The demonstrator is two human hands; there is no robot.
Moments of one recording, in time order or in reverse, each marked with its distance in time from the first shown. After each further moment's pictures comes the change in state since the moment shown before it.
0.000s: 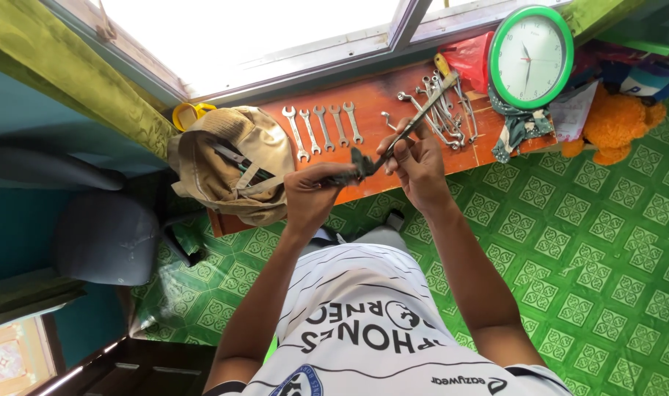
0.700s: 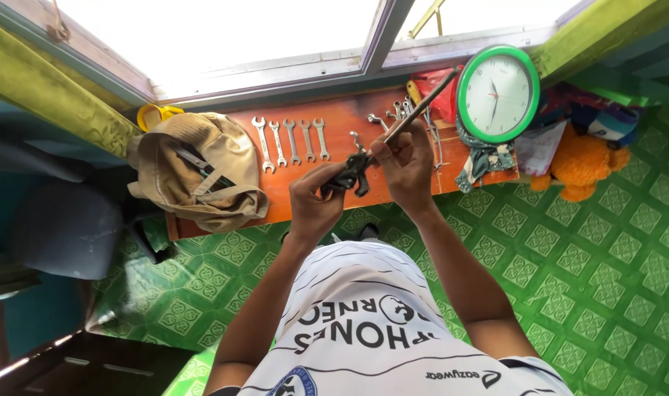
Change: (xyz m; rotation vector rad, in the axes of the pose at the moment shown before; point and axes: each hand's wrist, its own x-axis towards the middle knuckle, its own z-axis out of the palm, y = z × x) left_hand 0.035 0.000 0.103 0.457 0.171 0.050; right_hand 0.032 -0.050 -0.052 -0.437 -0.012 -0.259
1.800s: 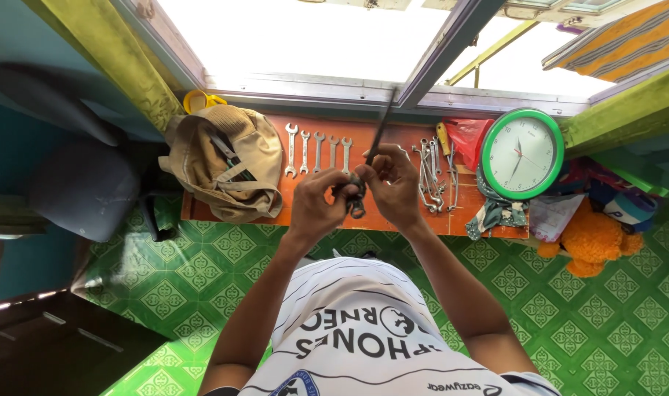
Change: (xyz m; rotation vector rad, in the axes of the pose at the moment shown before) left_hand 0.005 0.011 -0.022 0.290 0.061 0.044; right_hand 0.017 0.013 0.031 -0.158 -0.229 -0.006
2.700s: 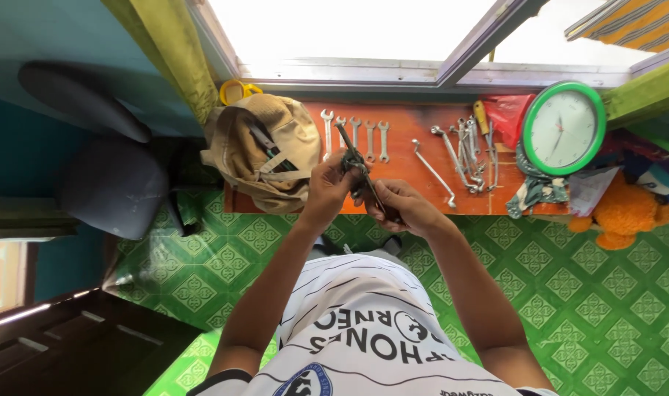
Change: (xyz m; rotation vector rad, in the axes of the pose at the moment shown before) left_hand -0.018 -0.077 -0.061 -1.023 -0.136 -0.257; right_hand -0.027 -0.020 0.070 0.638 -0.551 0.787
